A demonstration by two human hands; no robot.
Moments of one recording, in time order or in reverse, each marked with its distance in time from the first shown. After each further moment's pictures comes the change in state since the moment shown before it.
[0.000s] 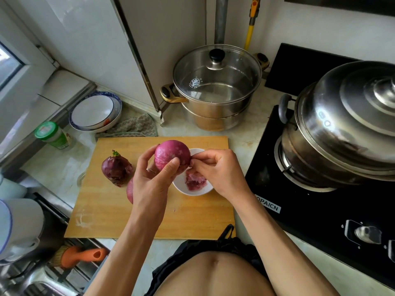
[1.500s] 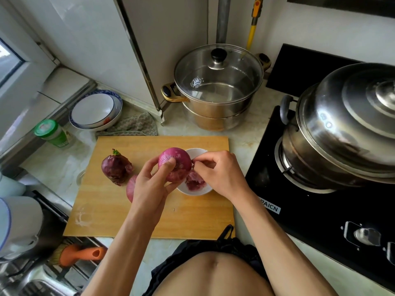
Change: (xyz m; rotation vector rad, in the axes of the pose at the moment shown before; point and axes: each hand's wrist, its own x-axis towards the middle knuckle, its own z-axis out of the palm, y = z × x) left_hand 0.006 -0.001 -0.003 -0.009 0.043 -0.222; right_hand 0.006 0.010 -0.003 -0.314 0.005 -0.101
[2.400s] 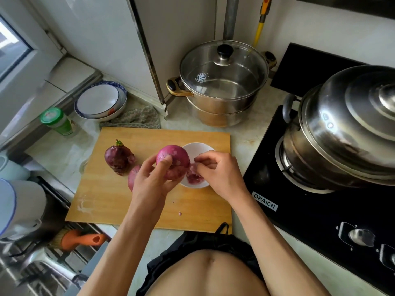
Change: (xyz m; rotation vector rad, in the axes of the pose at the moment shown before) left_hand -0.010 -0.009 -0.008 -0.053 0.017 0.031; right_hand -0.010 0.013 0.007 0.079 -0.007 0.110
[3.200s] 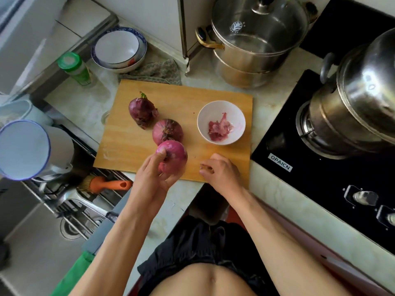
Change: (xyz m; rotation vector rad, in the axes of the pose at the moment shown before) left_hand -0.057 -0.011 -0.089 -0.166 0.094 -0.241; right_hand -0.075 0.052 0.074 -0.552 -0.215 -0.025
